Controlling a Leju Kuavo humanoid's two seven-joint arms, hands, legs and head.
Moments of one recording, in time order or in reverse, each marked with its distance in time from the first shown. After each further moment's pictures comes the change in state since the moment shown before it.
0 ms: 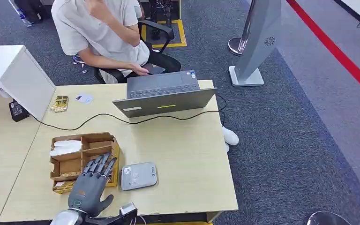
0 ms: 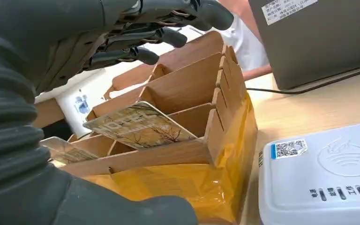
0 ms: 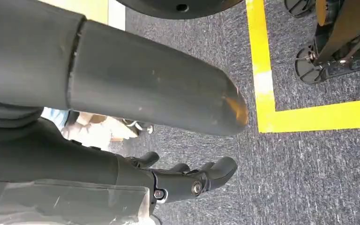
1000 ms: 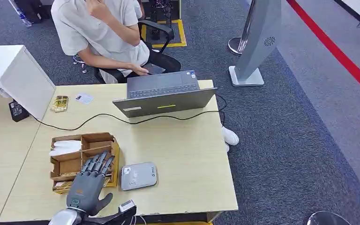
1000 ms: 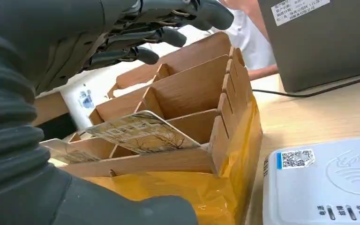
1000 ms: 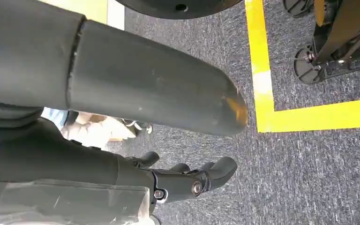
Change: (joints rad) left arm 0.007 -0.018 0.030 -0.005 0.008 0.001 -0.005; right arm 0.000 0.000 -0.002 0.000 0.001 0.000 -0.004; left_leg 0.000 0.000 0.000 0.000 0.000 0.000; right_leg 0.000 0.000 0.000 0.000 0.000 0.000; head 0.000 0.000
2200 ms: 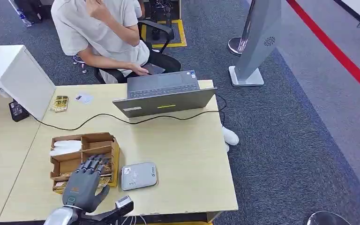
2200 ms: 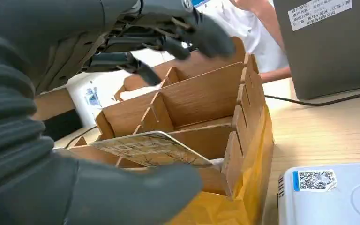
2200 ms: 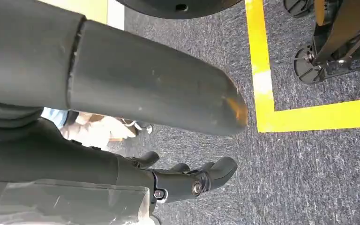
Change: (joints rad) left arm 0.000 -0.008 0.035 -0.013 0.015 0.000 -0.001; right arm 0.000 0.000 0.000 0.000 0.000 0.000 0.000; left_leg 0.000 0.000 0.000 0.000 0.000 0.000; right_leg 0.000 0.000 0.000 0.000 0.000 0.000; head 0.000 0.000
